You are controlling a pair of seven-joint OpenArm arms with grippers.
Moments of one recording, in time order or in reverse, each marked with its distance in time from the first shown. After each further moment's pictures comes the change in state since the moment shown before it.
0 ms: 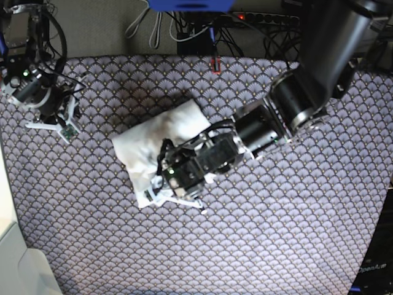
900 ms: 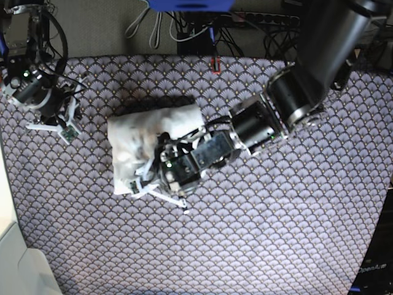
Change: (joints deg) left arm 0.8 0.8 0.2 -0.1 3.1 -6.6 -9.7; right arm 0.3 -0.2 0.0 0.0 0.1 0.0 0.2
